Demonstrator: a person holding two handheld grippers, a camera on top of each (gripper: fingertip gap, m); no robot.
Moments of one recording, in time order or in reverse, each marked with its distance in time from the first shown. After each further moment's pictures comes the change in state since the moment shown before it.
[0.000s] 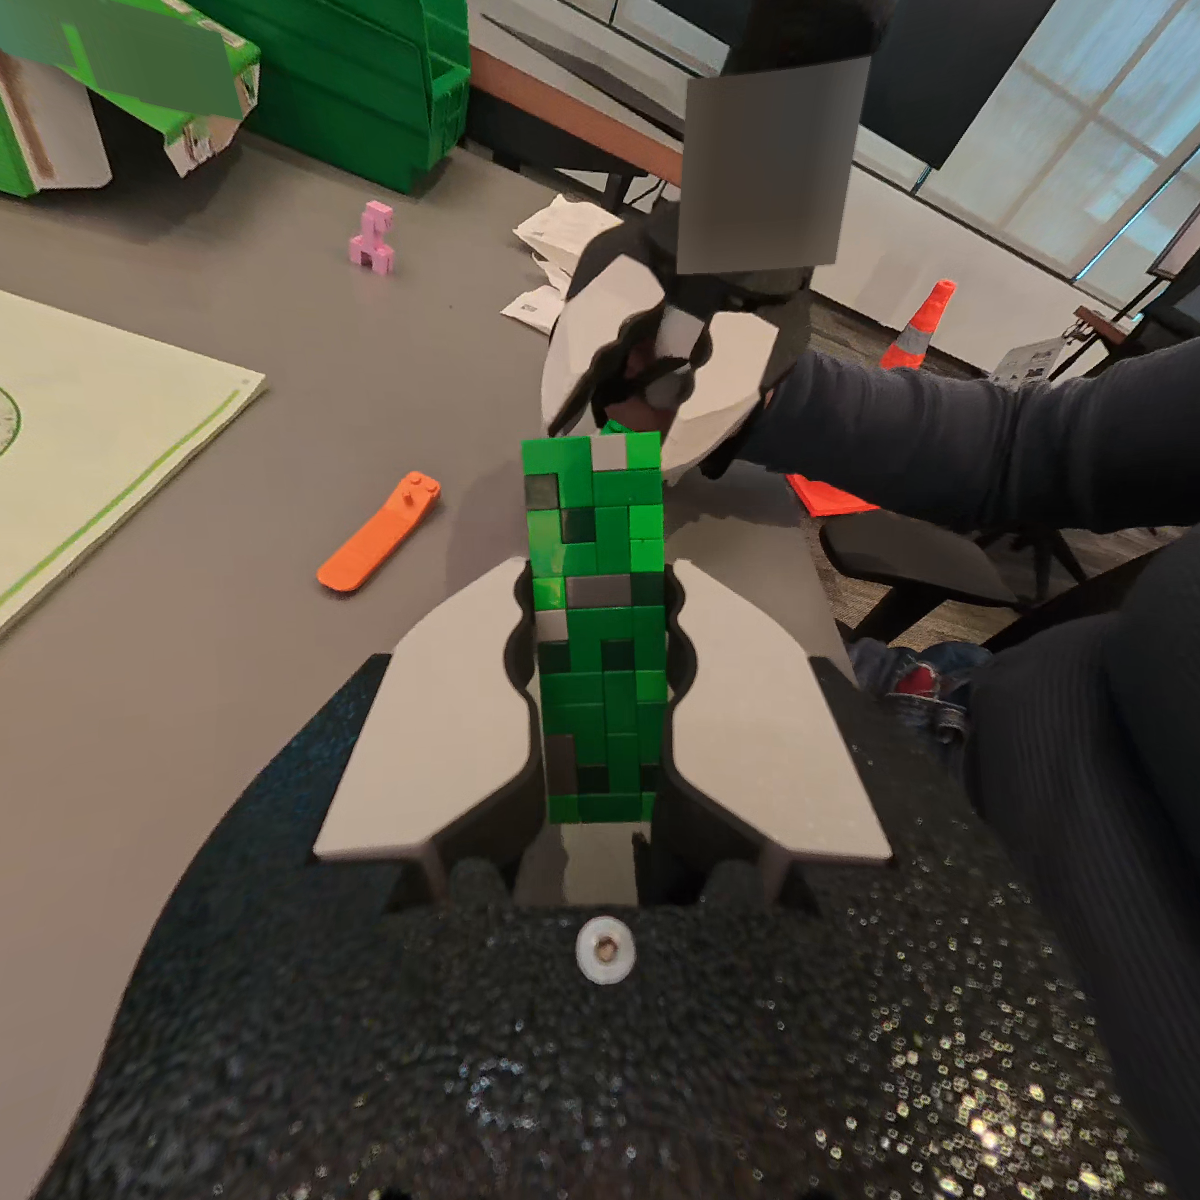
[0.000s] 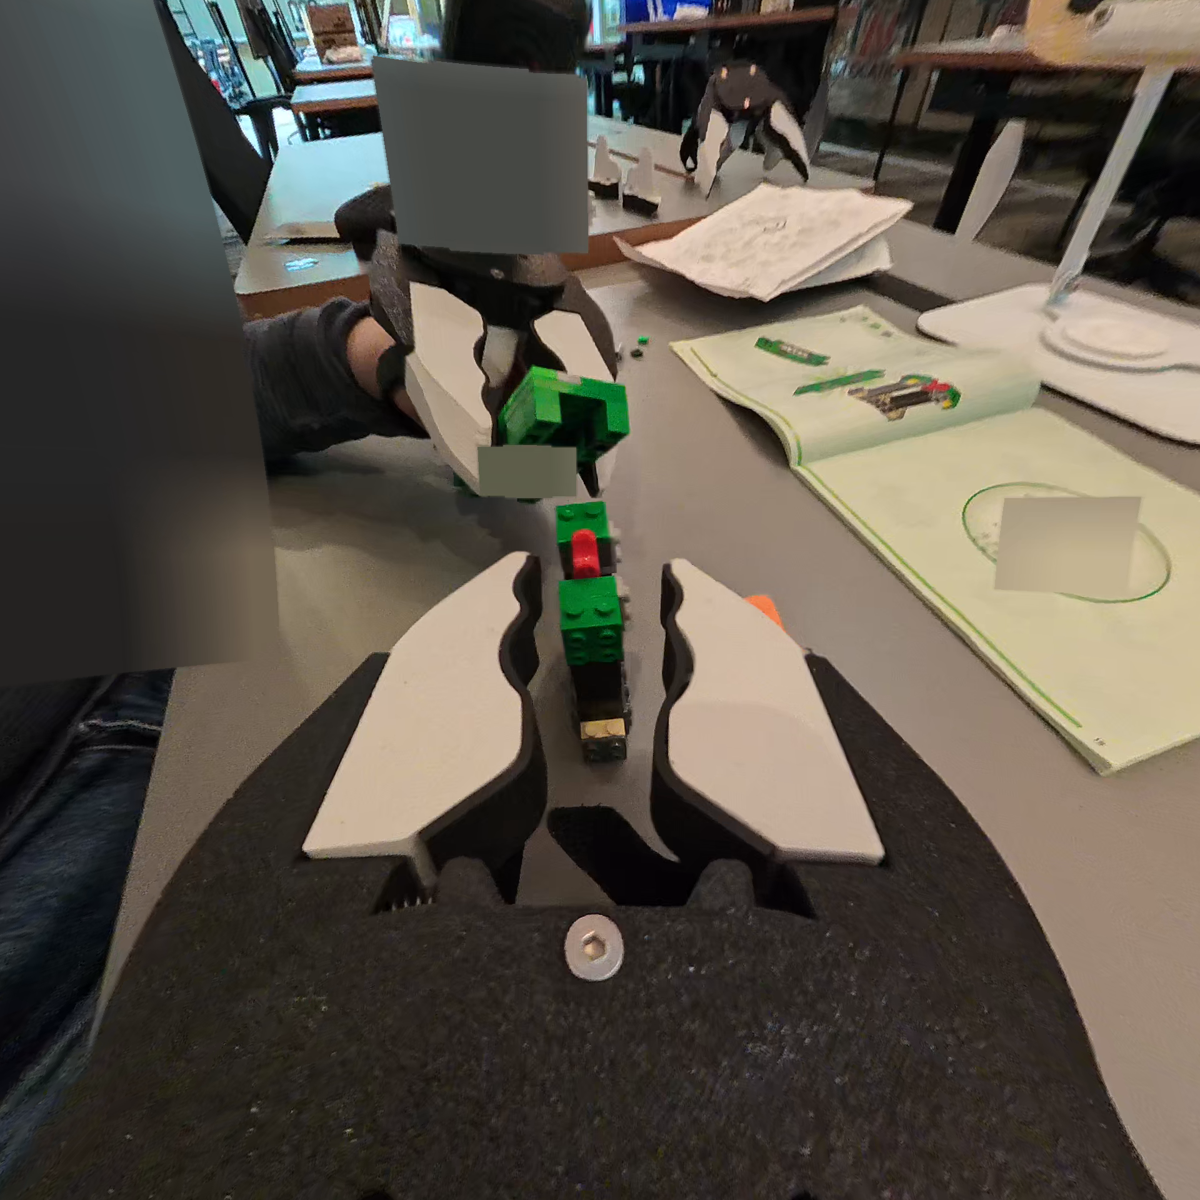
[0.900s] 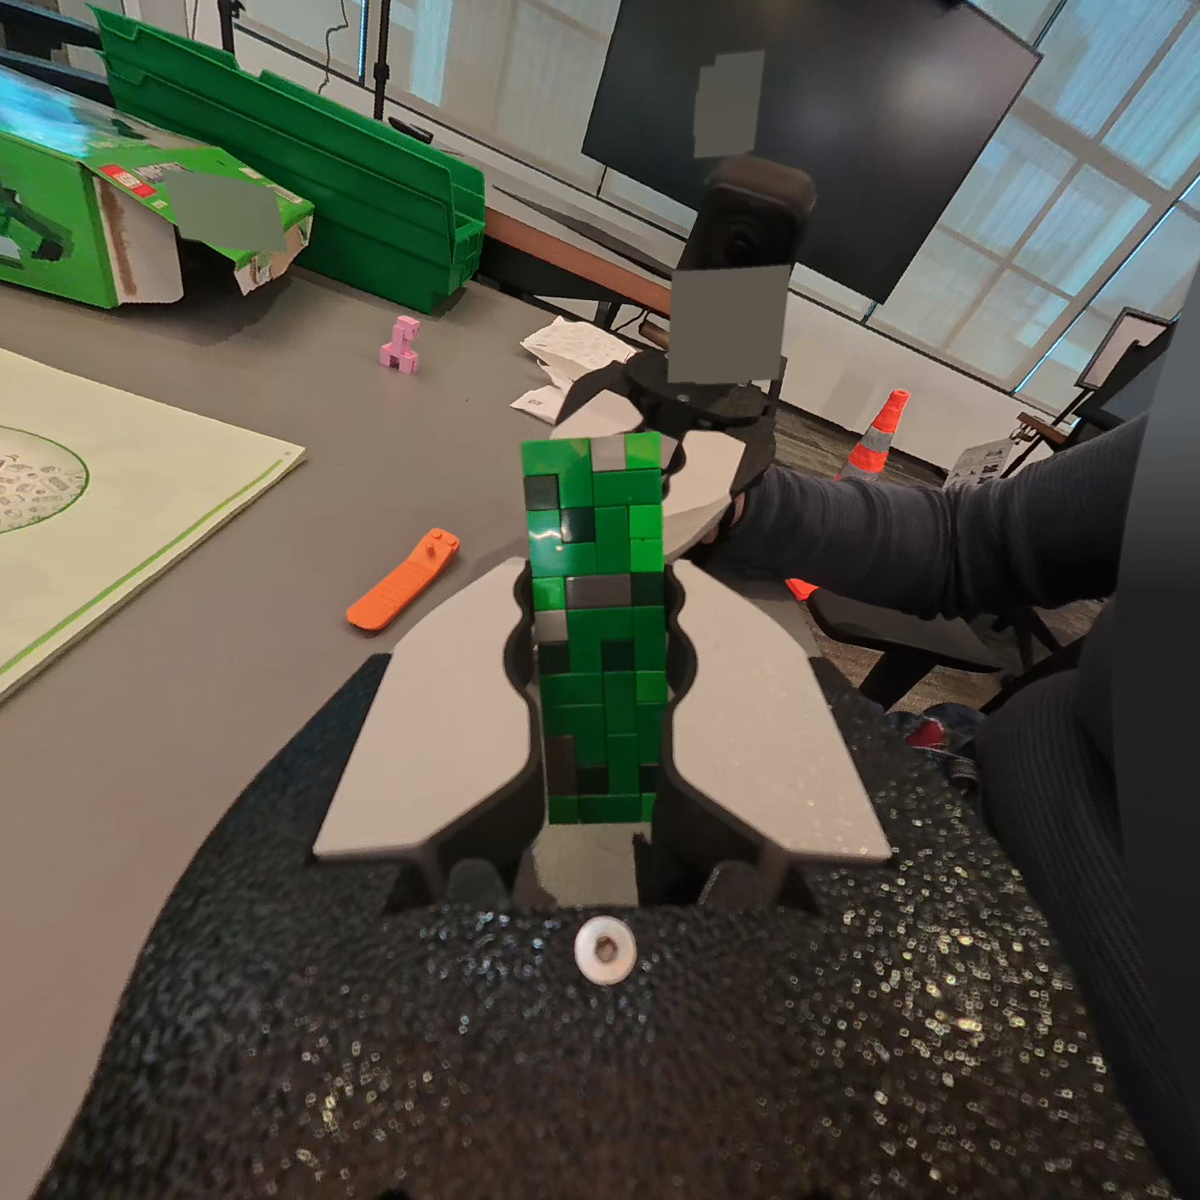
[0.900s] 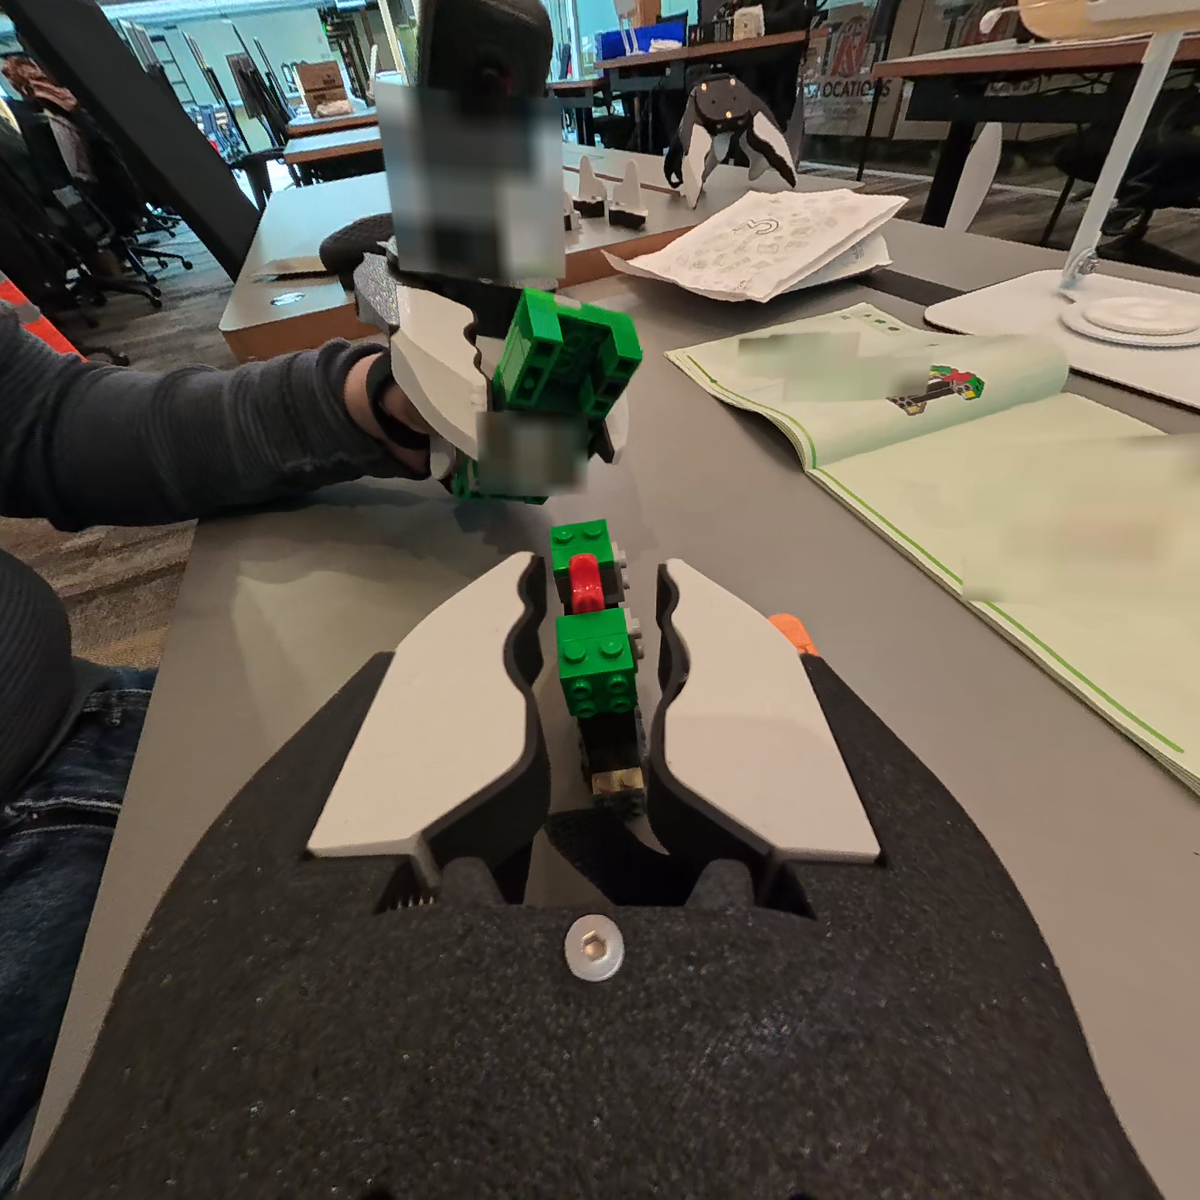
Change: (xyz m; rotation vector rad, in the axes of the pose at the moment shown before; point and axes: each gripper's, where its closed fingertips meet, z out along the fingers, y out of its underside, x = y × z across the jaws) left arm -0.005 -0.014 -0.012 0.179 0.023 -0.005; right arm -0.001 0.005 0.024 0.035 0.015 0.055
